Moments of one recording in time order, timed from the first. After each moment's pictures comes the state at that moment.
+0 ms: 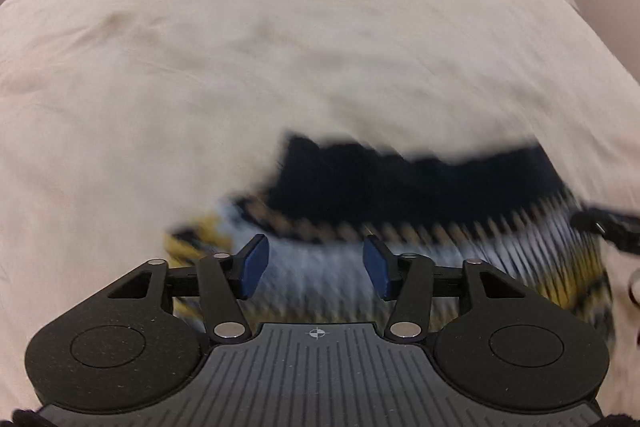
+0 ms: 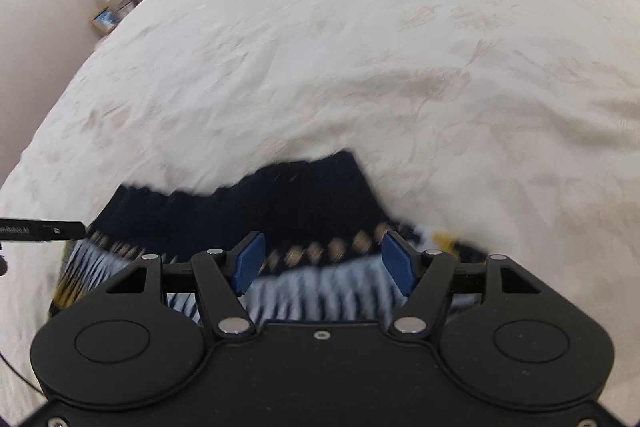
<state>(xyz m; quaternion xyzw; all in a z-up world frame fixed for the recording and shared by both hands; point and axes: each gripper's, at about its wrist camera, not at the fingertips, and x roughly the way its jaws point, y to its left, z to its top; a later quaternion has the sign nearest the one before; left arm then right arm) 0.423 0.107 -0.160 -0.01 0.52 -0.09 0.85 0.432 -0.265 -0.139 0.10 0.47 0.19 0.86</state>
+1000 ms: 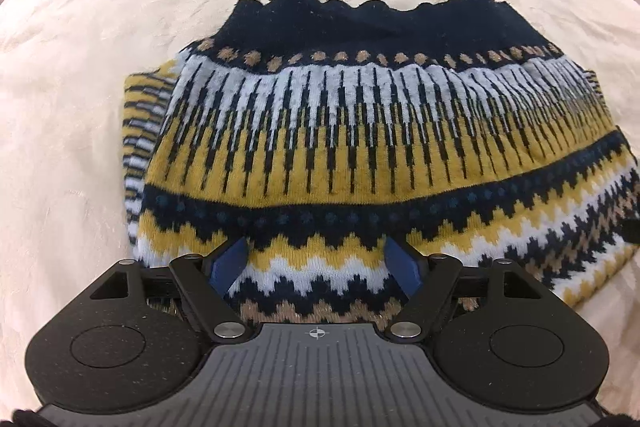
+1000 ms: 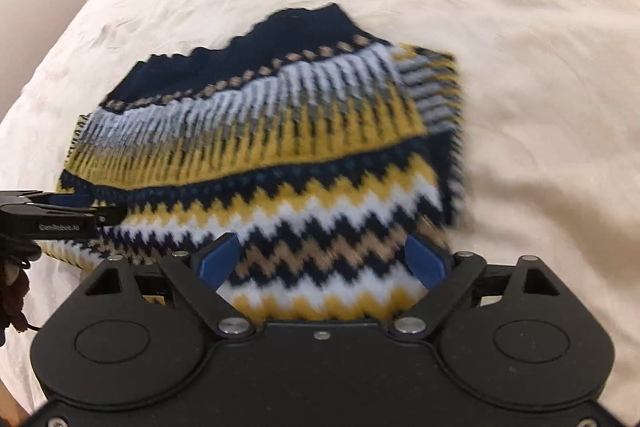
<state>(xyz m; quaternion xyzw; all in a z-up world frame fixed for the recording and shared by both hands) 0.327 0.084 -0.214 0.04 0.54 -0.07 0.84 0.308 -0.291 -0.157 0.08 0.53 0.15 0.83</state>
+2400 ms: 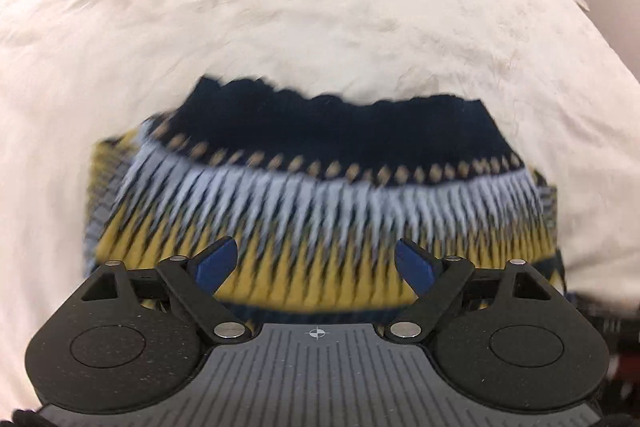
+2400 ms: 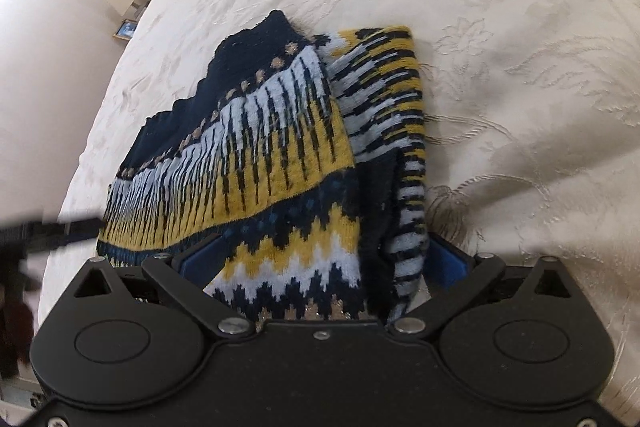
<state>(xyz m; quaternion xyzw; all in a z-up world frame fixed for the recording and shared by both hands) 0.389 0.037 -0.157 -0.05 0.54 -0.05 0.84 0.380 -0.355 -0.220 0.25 0.53 0.25 0.77</state>
